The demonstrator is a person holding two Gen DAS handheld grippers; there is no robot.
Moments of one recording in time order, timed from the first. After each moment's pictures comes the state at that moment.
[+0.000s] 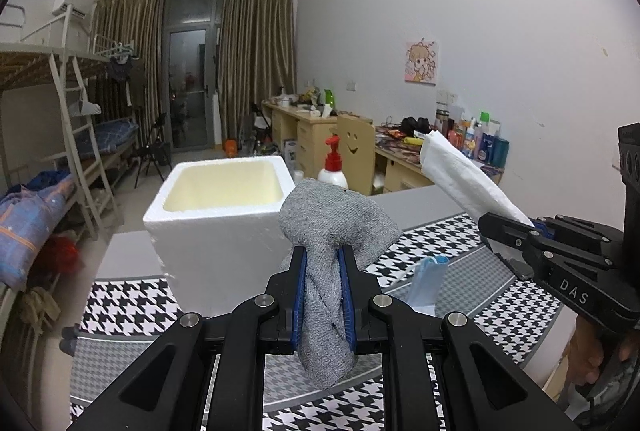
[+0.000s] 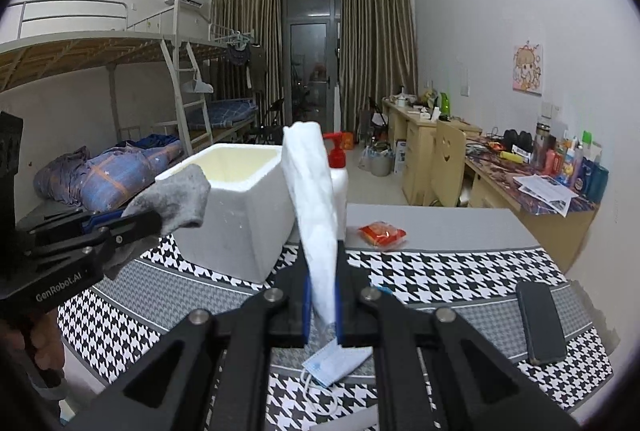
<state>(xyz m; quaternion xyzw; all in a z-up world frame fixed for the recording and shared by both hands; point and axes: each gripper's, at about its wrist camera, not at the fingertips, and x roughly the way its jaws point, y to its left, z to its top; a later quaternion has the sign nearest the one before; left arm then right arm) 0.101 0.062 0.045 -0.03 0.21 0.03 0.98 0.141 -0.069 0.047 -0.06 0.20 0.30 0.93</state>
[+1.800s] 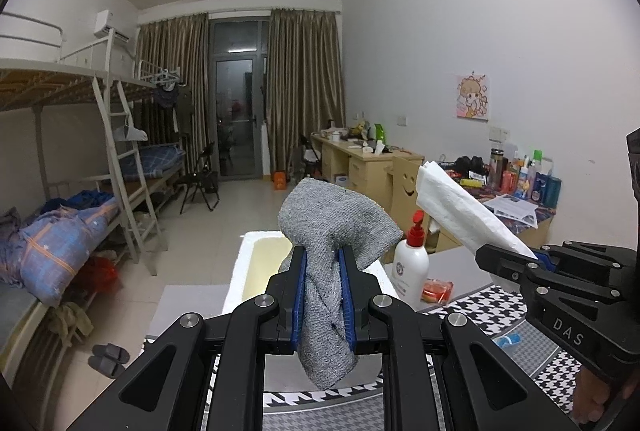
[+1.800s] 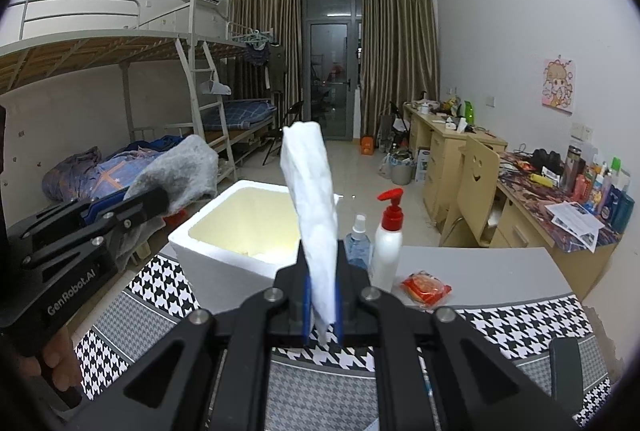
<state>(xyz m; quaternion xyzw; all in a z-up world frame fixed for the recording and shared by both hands) 0.143 0.116 0.082 -0.02 0.15 0.13 0.98 0.184 0.012 0.088 -0.07 0.20 0.33 0.92</state>
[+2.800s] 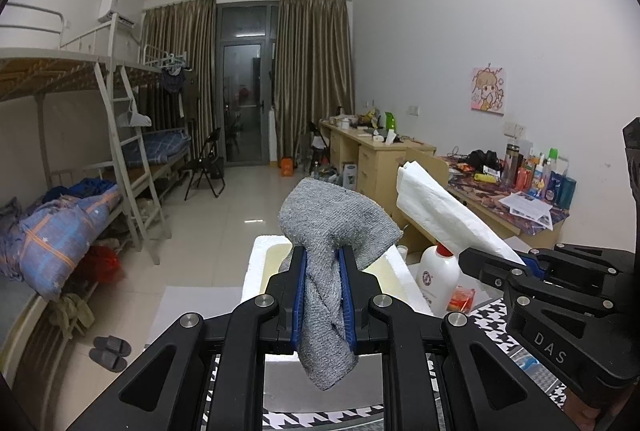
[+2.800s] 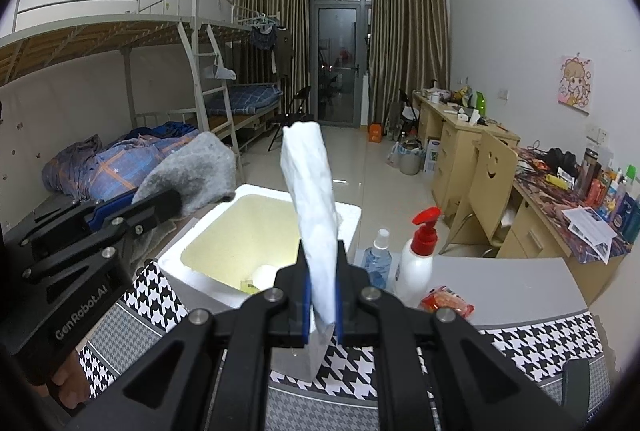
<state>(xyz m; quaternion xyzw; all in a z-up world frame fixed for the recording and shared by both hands) 0.181 0.146 0.077 -0.04 0.18 0.14 0.97 0.221 0.059 0.089 -0.09 0.22 0.34 0.91</state>
